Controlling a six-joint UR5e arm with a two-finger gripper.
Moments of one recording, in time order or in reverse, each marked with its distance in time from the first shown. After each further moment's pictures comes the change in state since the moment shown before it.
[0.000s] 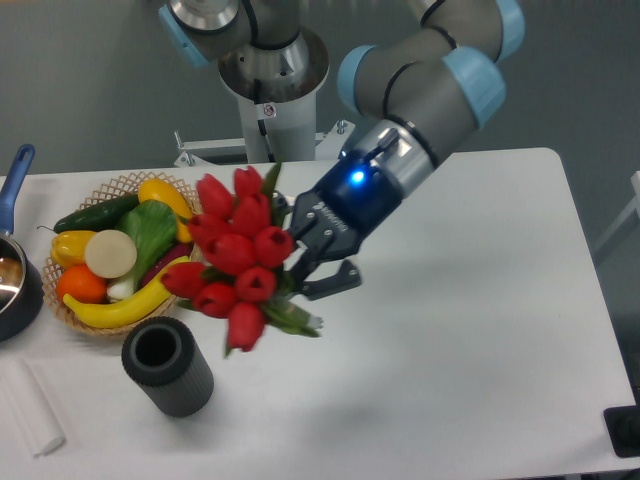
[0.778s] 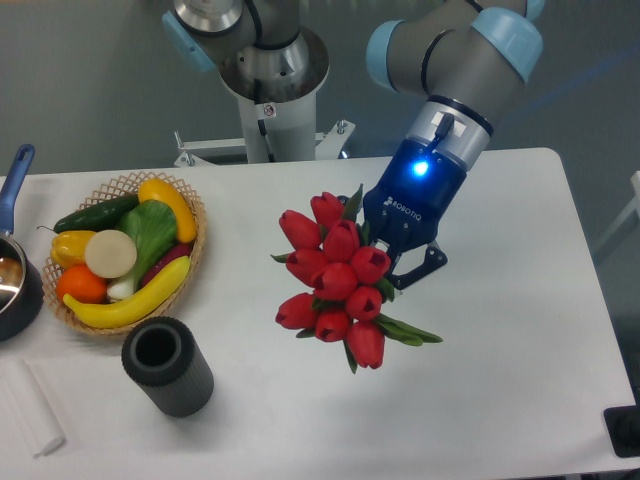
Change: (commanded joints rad) arm 0.167 0.054 -0.018 -0.009 0.227 -0.071
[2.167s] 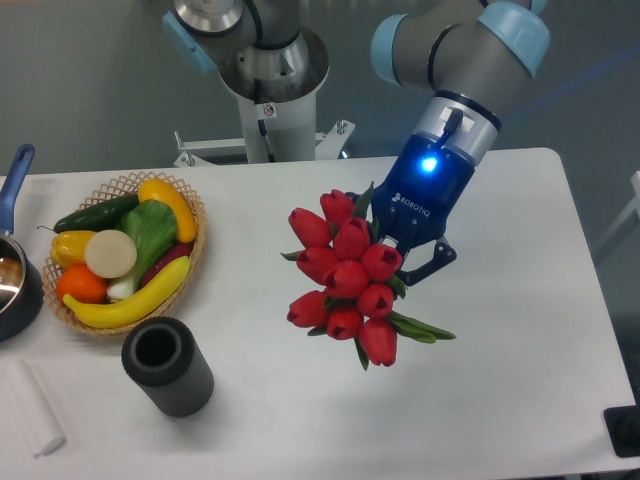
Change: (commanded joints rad) arm 0.026 0.021 0.003 -0.032 0.069 -0.008
